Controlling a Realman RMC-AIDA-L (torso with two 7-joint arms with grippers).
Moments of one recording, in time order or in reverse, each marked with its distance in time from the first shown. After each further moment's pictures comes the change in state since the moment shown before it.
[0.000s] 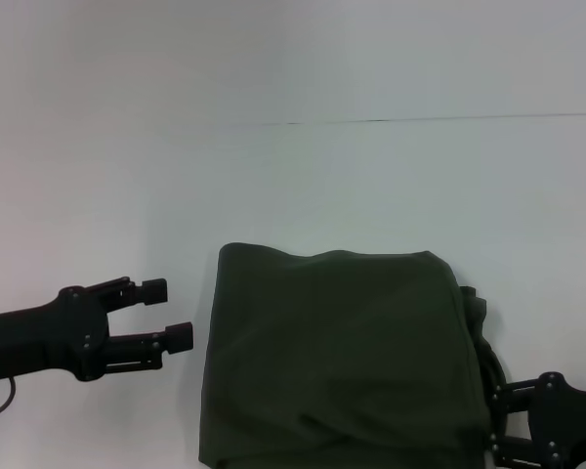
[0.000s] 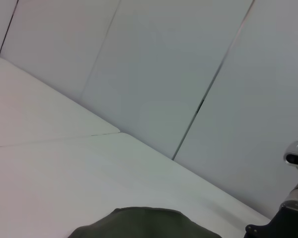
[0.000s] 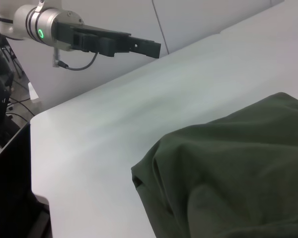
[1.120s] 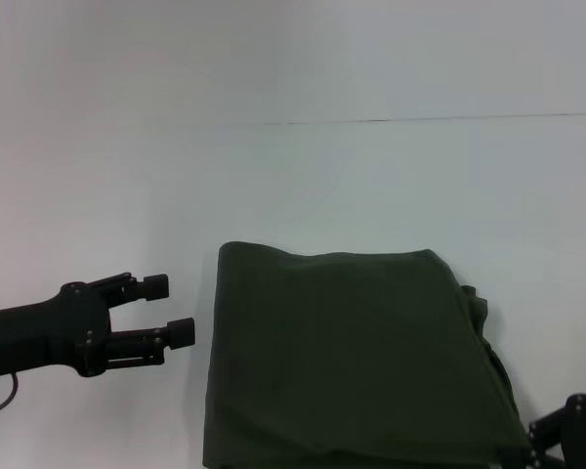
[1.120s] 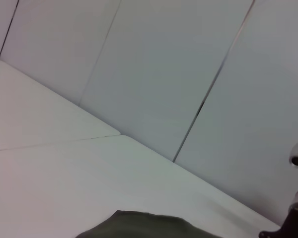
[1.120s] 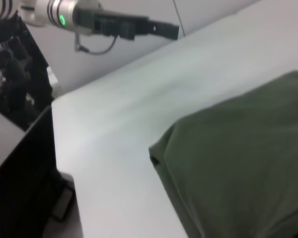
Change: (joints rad) left arm -0.005 -0.001 0.000 -0.002 -0.004 -0.006 0.002; right arm 0.003 -0.048 -0.002 -0.003 -0.071 -0.067 0.022
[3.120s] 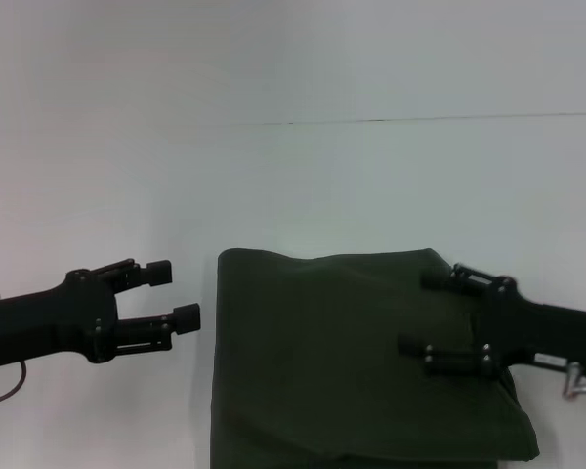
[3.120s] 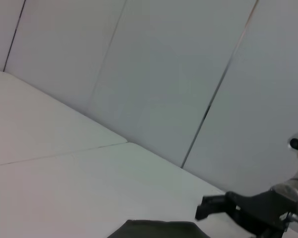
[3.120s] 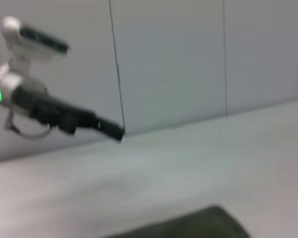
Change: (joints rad) left arm -0.007 -0.004 0.014 -0.012 -0.027 -0.044 0.035; right arm 0.126 0.070 0.228 0.199 0.123 0.222 -0.328
